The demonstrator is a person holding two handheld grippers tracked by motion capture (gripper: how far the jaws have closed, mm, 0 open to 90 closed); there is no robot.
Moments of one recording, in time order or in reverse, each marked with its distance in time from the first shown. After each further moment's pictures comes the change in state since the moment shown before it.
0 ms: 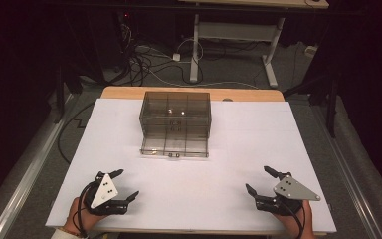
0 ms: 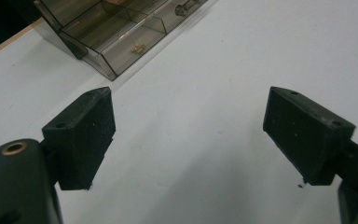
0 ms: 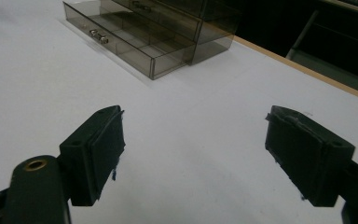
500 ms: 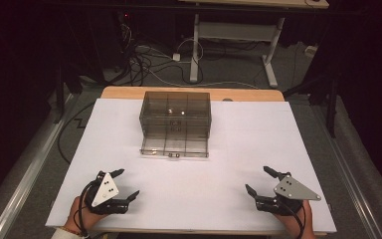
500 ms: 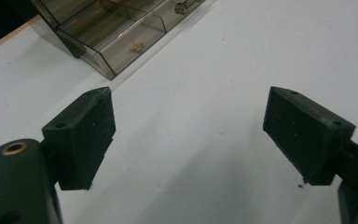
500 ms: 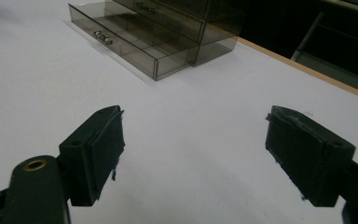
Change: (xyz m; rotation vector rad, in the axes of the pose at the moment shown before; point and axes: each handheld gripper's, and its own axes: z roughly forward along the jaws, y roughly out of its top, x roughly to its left) left arm 0.001 0.000 0.003 0.008 -0.003 -0.007; right arm -0.001 -0.001 0.001 -0.009 0.019 -0.005
